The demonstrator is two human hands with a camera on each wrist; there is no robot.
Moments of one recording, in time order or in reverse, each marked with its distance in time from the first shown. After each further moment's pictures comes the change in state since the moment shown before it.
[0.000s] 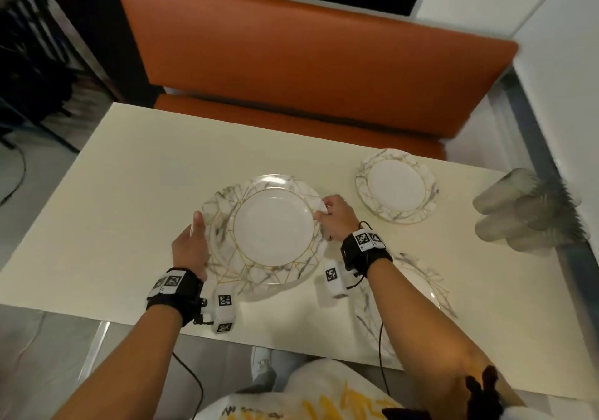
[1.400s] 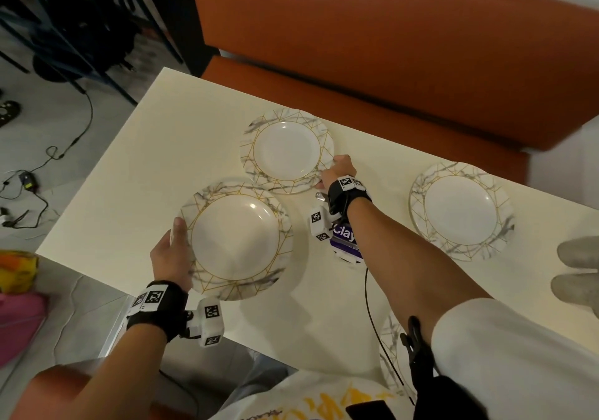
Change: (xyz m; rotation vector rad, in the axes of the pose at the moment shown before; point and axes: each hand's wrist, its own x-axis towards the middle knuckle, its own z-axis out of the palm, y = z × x) left_hand 0.027 -0.010 -0.052 -0.144 0.263 -0.023; right_hand 0.161 -0.080 0.084 0.180 -0.057 0.217
